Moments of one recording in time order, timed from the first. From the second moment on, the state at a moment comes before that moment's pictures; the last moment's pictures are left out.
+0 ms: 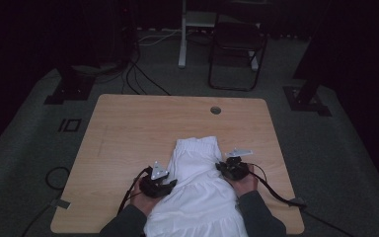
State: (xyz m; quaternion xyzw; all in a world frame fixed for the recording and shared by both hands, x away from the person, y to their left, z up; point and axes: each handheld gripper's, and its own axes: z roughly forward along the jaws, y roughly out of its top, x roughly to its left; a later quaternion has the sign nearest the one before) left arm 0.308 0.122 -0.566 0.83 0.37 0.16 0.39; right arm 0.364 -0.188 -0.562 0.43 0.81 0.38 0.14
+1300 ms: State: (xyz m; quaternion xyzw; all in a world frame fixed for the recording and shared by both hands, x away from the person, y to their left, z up) left arm 0.304 0.117 -0.564 0.83 0.36 0.15 0.40; right arm 0.439 -0.176 -0.559 0.48 0.78 0.33 0.24
